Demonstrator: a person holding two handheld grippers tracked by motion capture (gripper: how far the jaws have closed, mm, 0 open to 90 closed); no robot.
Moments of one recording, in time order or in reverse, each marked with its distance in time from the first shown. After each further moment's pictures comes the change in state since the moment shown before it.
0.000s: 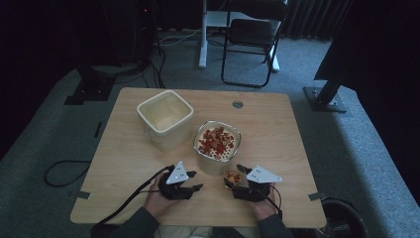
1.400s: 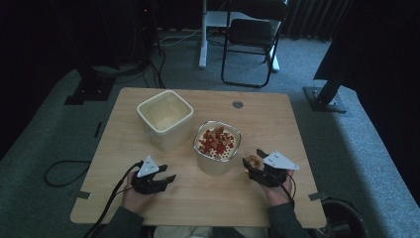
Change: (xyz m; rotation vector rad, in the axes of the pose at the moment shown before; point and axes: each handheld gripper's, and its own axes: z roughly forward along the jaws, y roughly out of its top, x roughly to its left) left arm 0.045 -0.041 -0.041 0.008 0.159 -0.166; right arm -0.041 0.031 -0.025 -0.005 -0.239 0.014
